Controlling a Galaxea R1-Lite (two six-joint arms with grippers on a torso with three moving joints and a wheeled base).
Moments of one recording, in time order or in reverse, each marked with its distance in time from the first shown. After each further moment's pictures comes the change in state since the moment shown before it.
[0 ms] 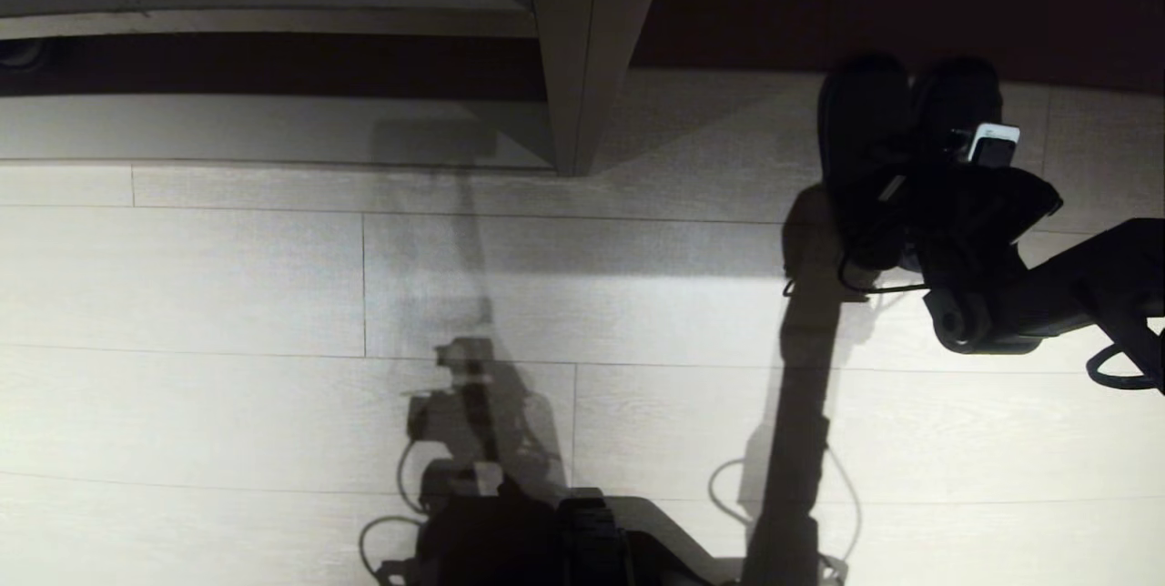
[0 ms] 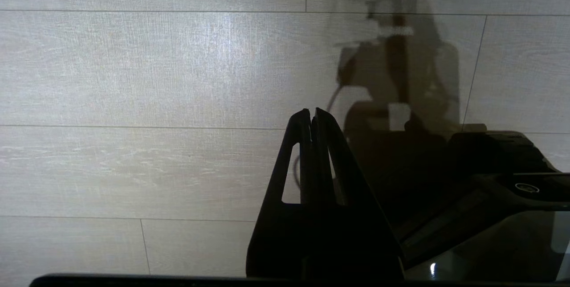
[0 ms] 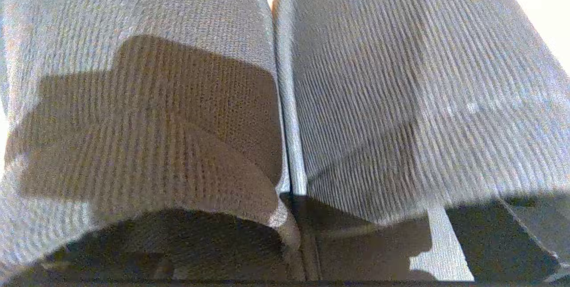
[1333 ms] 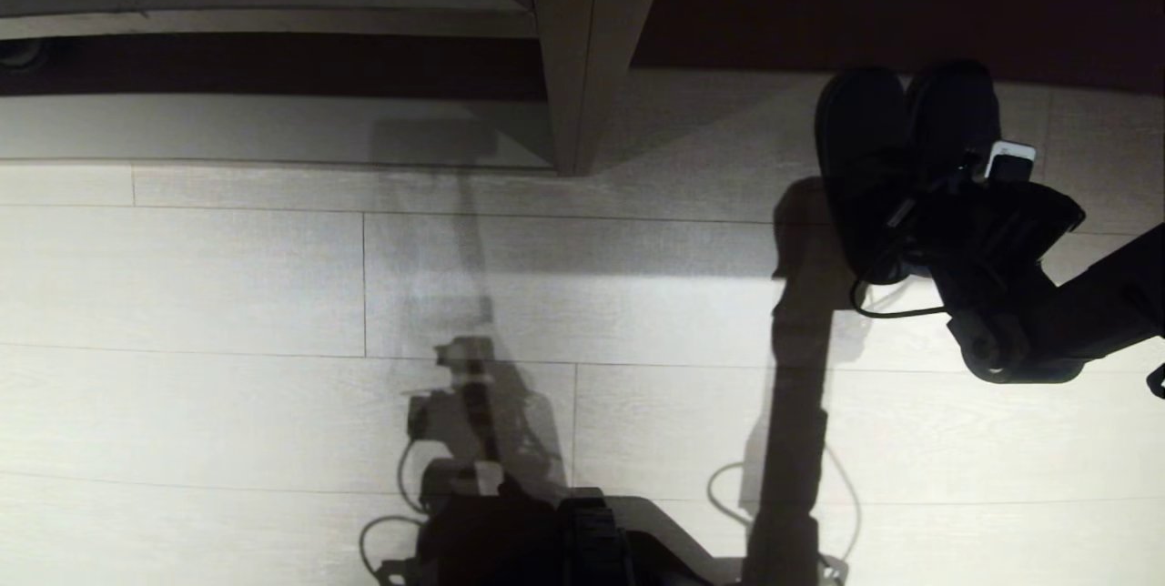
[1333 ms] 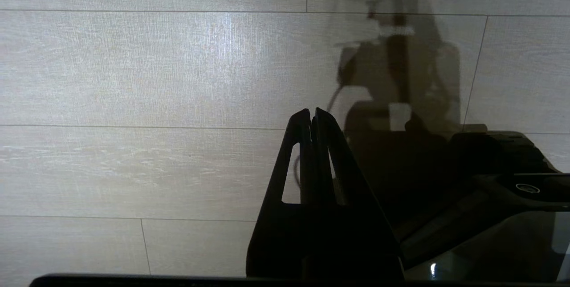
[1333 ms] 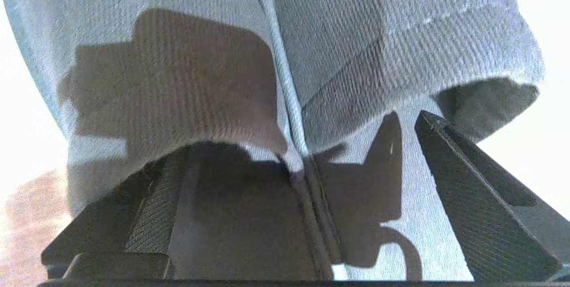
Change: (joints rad) left arm 0.000 0.000 0.000 0.000 0.000 0.000; right arm 0.011 -0.139 0.270 0.011 -0.026 0.067
